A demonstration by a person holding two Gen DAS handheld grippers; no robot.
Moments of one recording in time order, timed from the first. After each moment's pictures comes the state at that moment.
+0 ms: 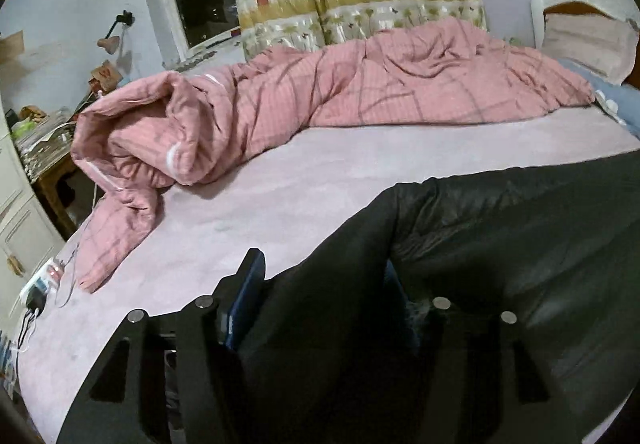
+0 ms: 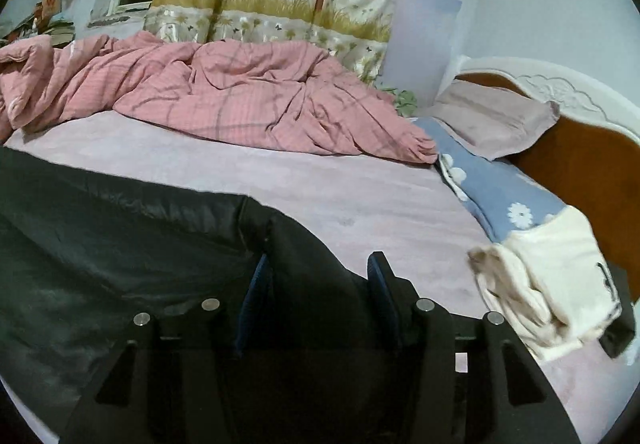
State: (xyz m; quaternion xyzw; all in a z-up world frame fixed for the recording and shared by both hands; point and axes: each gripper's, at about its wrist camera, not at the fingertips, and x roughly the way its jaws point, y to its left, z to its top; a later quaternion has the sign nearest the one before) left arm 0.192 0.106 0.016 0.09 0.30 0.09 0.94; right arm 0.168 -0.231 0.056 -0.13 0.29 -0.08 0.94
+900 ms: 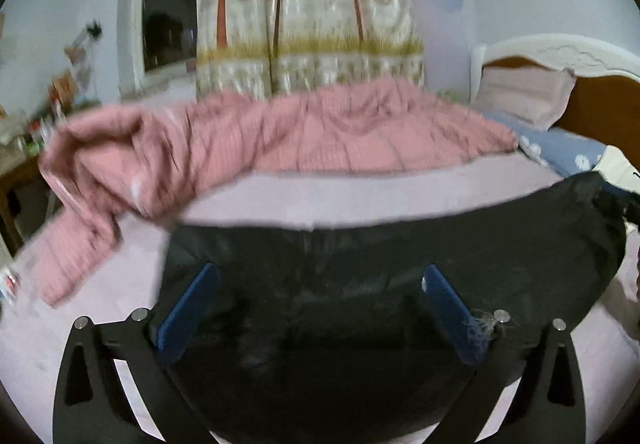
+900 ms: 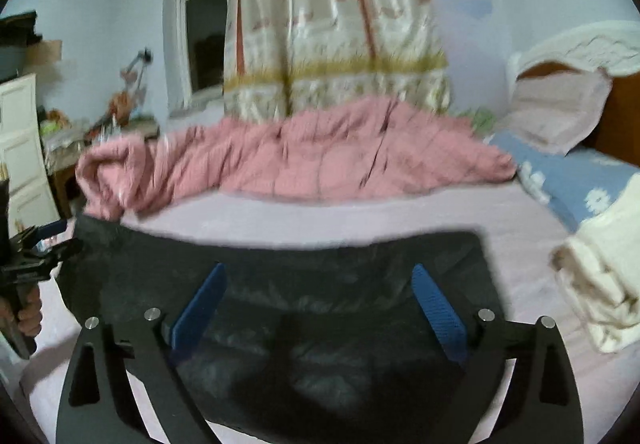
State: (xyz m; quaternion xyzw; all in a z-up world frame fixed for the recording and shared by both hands) left arm 0.142 0.114 0.054 0.03 0.25 -0.05 0.97; right arm 0.111 -0.250 0.077 0.02 0.23 0.11 0.97
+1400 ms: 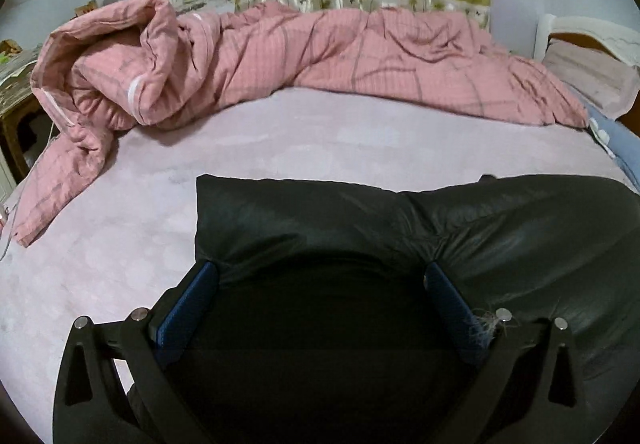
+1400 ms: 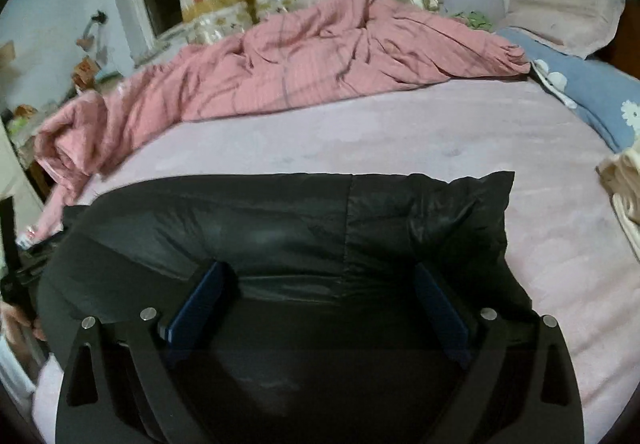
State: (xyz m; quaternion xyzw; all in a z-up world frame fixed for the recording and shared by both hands) left arm 0.221 0.137 -0.022 -0.01 0.35 0.04 0.94; right arm 0.198 -0.261 0.001 0.05 0.37 0.08 0.92
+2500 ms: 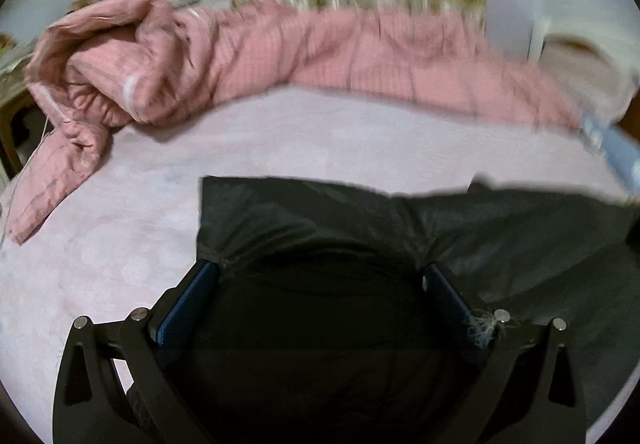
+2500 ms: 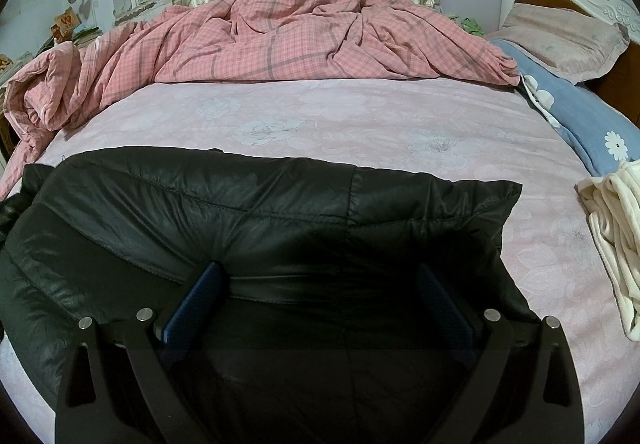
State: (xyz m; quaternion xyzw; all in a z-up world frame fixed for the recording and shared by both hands) left arm 0.207 0.145 -0.010 -0.04 0.32 0.02 0.95; right arm 0.203 -0.238 -0.010 -0.02 0.40 0.04 0.92
